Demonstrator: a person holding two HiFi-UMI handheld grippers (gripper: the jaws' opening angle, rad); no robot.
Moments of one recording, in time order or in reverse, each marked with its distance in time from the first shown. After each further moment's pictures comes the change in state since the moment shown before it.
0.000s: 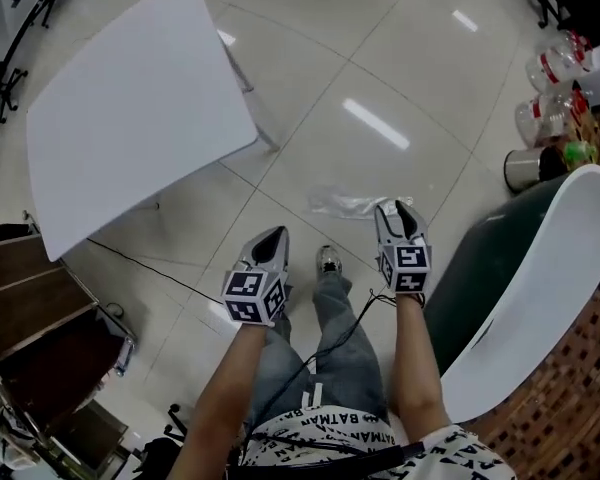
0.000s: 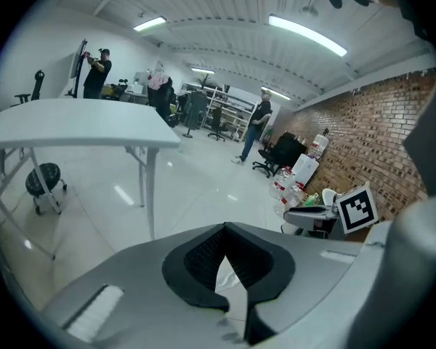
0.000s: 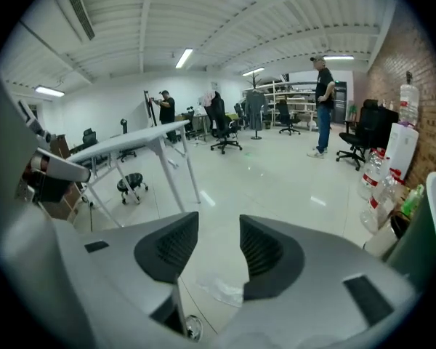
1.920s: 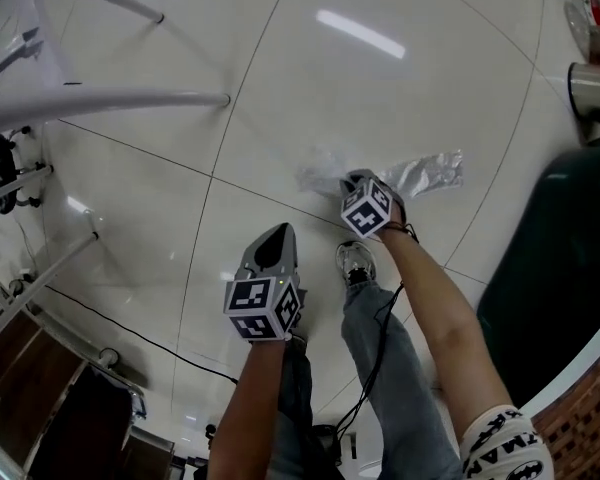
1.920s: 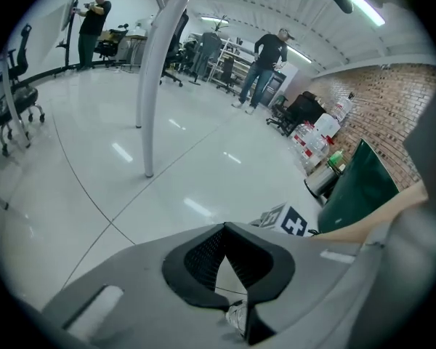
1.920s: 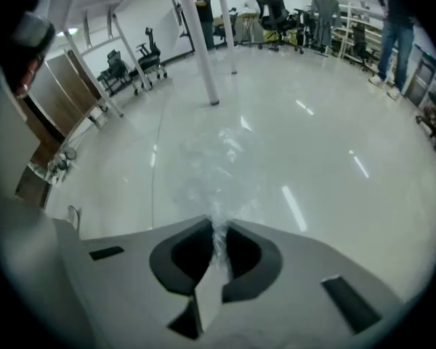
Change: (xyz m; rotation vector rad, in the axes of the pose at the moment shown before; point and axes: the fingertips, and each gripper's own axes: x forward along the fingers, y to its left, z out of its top) left arm 0.281 0.158 -0.300 -0.066 0.300 -0.008; right arm 0.409 0.062 -0.438 -0.271 0.566 0.282
